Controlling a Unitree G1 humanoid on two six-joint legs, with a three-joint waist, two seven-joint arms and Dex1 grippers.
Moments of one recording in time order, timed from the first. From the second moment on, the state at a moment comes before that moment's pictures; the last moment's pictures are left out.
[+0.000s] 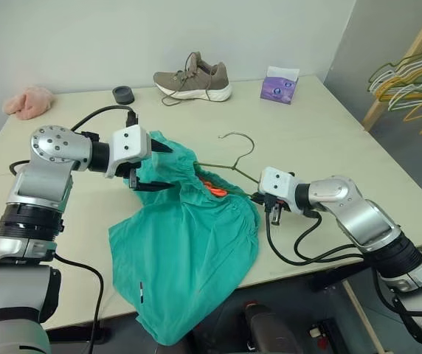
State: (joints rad) left arm -0.79 0.86 -0.14 0.36 -0.12 -0.01 -1.38; right arm -0.65 -0.65 0.45 -0.13 0.02 0.53 0.88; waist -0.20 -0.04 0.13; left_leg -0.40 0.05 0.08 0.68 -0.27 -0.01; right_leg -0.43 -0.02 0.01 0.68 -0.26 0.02
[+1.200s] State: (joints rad) left arm -0.70 0.81 -0.16 0.34 -0.07 0.03 -1.40; right arm -0.53 -0.84 0.32 -0.21 -0.05 0.32 1.05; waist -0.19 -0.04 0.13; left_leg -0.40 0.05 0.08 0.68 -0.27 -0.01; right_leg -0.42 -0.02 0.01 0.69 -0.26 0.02
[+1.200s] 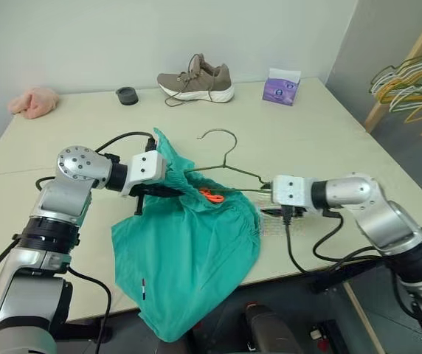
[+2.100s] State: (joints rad) left arm -0.70 0.78 -0.16 0.35 -0.11 0.15 -1.33; right arm -0.19 -0.26 0.15 -0.46 0.33 1.01 0.47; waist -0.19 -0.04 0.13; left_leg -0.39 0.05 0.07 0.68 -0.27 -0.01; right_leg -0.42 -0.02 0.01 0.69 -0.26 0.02
